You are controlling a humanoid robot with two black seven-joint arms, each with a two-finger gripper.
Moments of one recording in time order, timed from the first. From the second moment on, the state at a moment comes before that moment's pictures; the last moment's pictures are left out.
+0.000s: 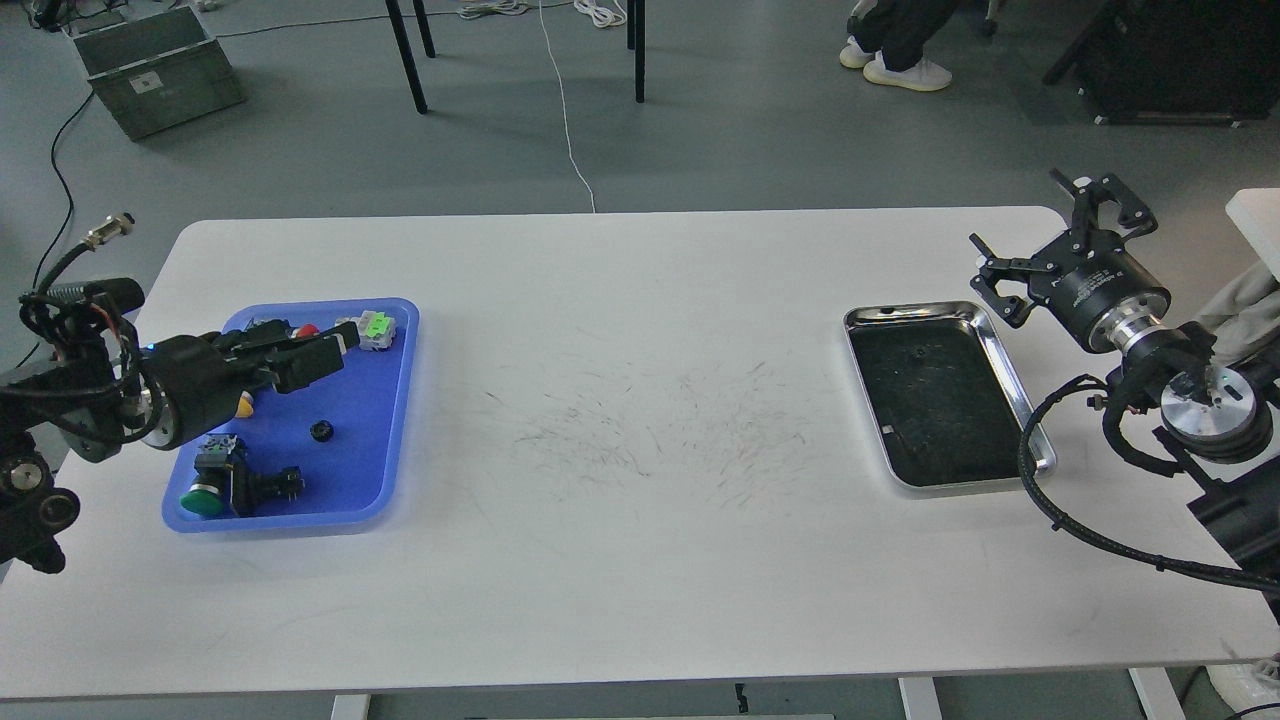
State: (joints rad) left arm -0.63 0.95 -0.38 -1.37 1.50 0.02 -0.13; right arm 0.61 -0.47 0.88 0.76 0.21 0.36 0.03
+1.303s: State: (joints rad) left arm -0.60 0.73 -0.20 -0.98 1.71 0.13 -0.23; right arm 0.61 -0.47 0.86 0.76 0.21 0.36 0.04
